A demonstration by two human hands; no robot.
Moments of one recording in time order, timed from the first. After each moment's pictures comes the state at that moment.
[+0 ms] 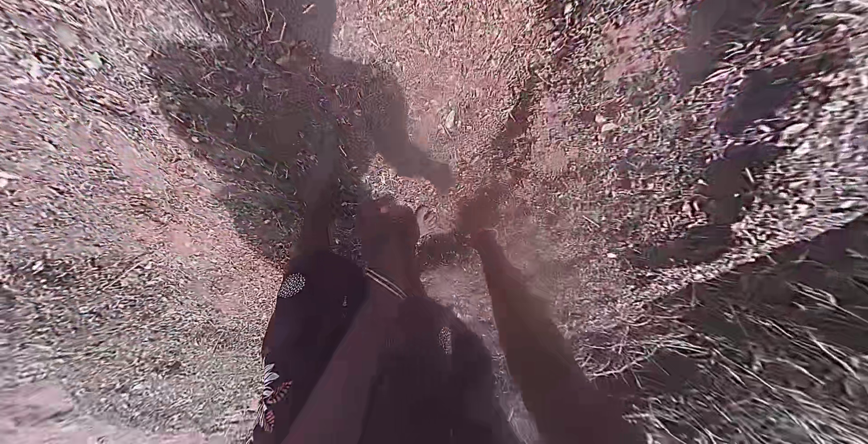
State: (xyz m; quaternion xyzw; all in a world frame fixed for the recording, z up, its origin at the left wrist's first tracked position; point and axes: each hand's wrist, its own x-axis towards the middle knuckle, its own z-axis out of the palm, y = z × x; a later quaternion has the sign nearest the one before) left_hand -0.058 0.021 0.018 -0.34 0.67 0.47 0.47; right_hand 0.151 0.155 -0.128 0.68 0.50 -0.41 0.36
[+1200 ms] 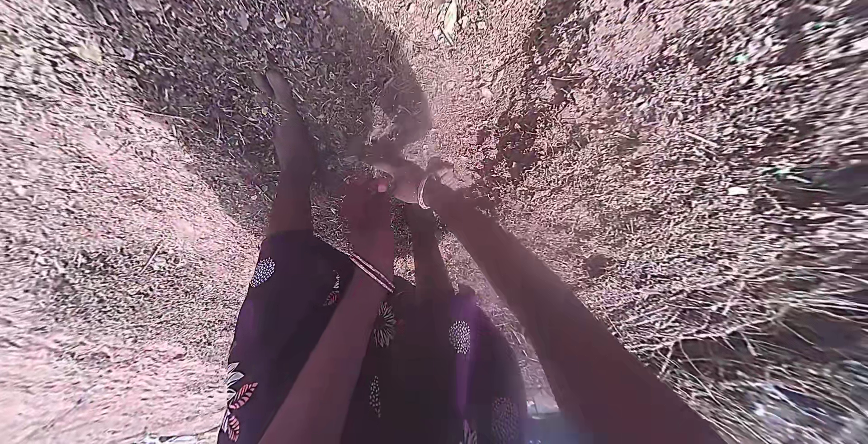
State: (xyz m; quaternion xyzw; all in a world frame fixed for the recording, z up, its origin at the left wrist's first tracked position) left_hand 0.007 0.001 -0.009 -0.26 0.73 0.37 0.51; right_hand 0.094 0.060 -0.178 0.23 0.65 -0.61 0.39
